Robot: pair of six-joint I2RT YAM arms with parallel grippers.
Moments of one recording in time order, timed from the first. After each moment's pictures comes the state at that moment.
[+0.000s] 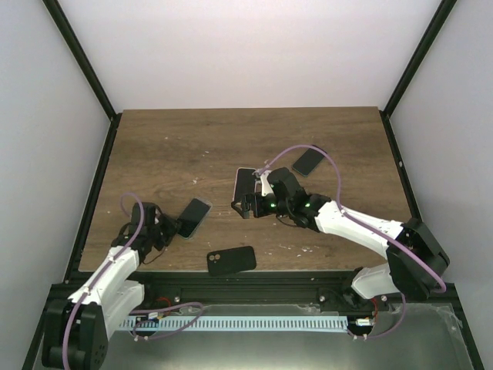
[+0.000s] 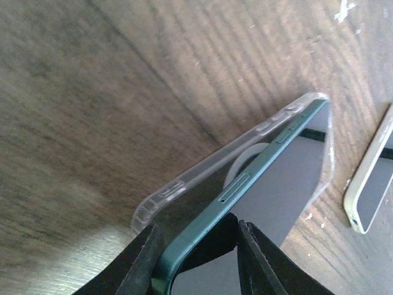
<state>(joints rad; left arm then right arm) -0.14 0.86 0.28 -0.32 0.23 -1.01 0.80 1.38 0.84 -0.09 -0.26 0.57</state>
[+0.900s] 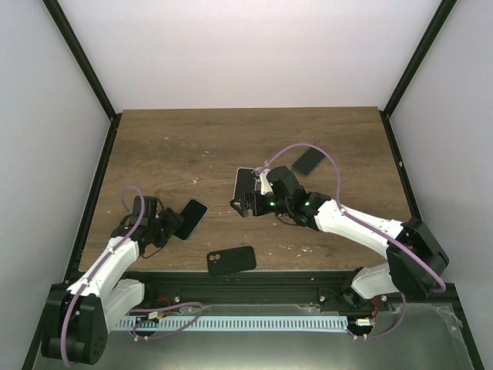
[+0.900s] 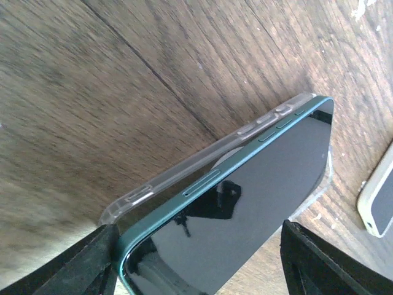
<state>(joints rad) -0.14 0.94 0.36 -0.40 0.21 -0.99 0.80 1.38 0.86 -0.10 -0.26 0.57</state>
